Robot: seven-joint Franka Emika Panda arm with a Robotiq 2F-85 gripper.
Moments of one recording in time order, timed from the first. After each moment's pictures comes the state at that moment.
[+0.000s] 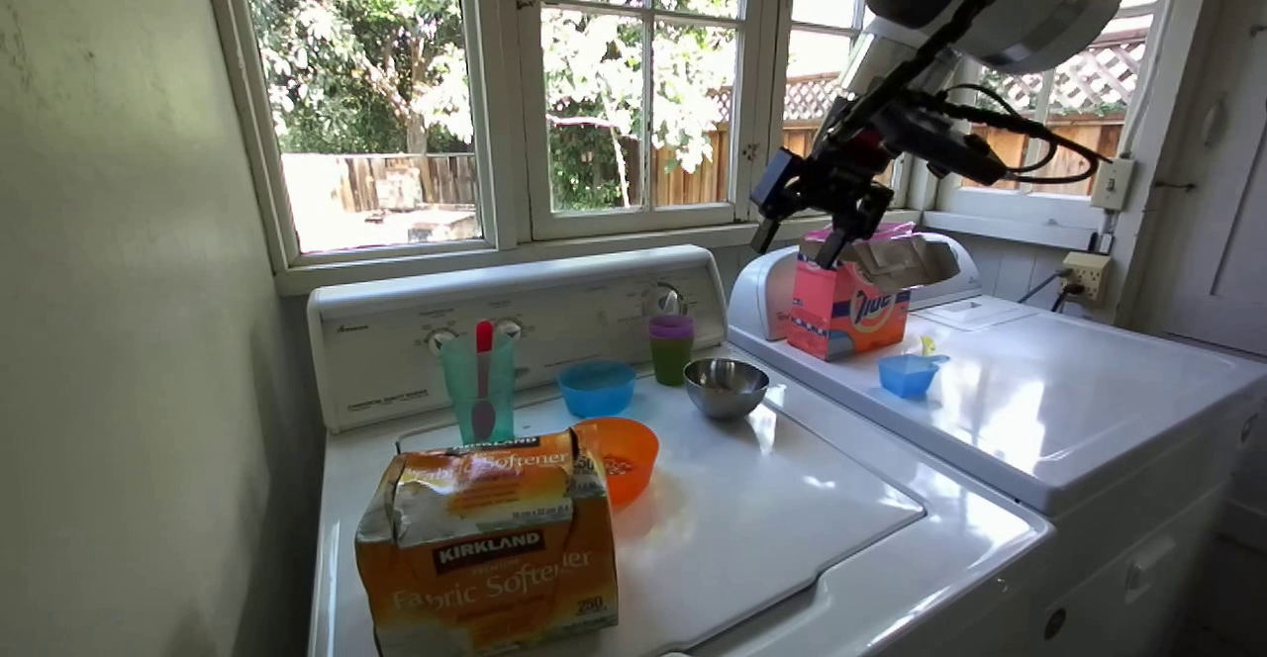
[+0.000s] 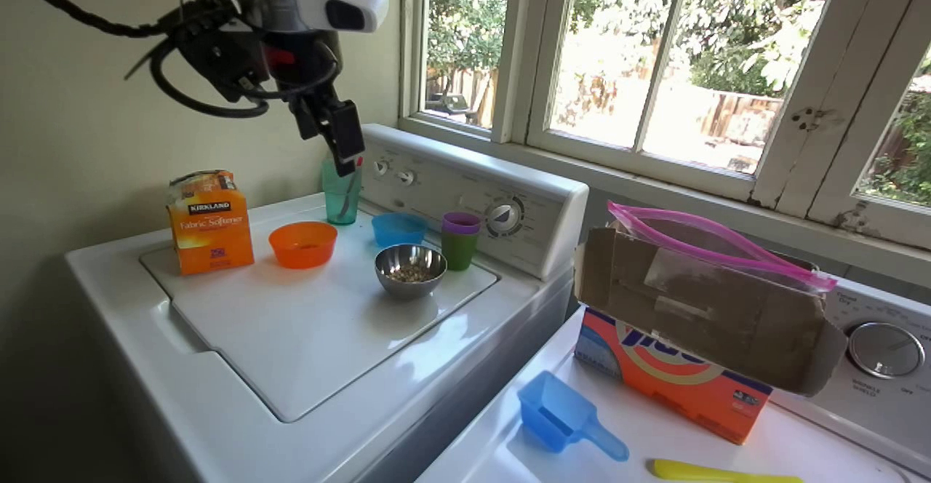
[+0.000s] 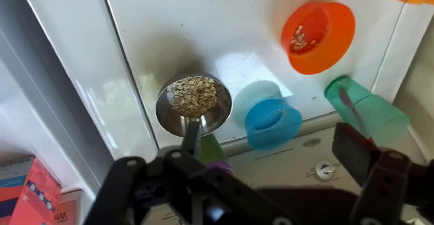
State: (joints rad) arm 0.13 -0.47 -0.07 -2.53 0.31 2.39 -0.11
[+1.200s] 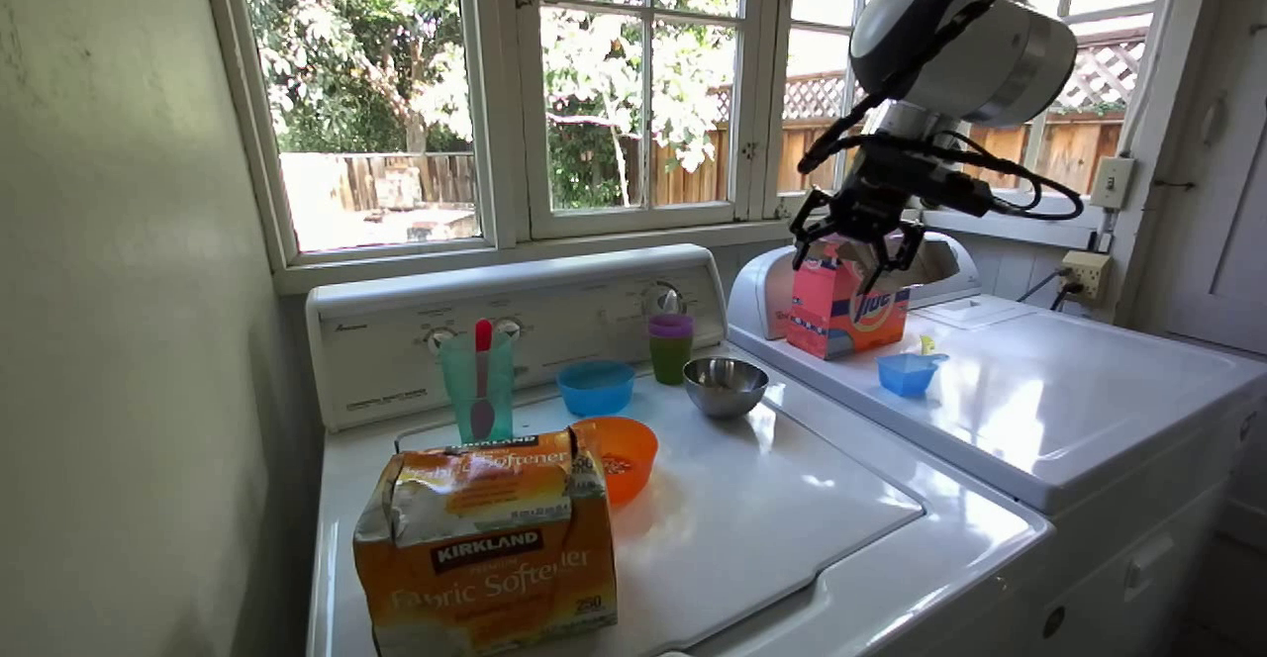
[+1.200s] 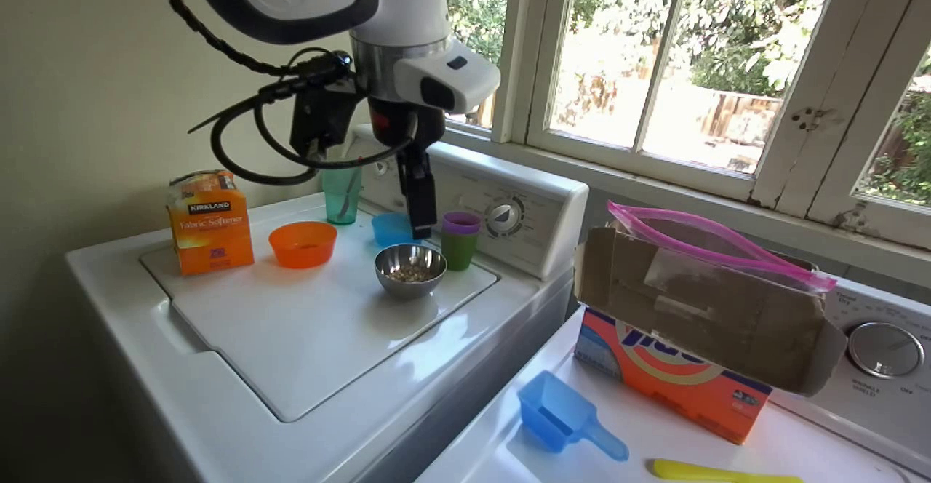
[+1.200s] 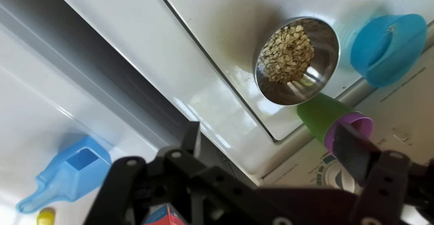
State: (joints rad) arm -0.03 -0.21 -0.11 -2.40 0.31 2.45 0.18
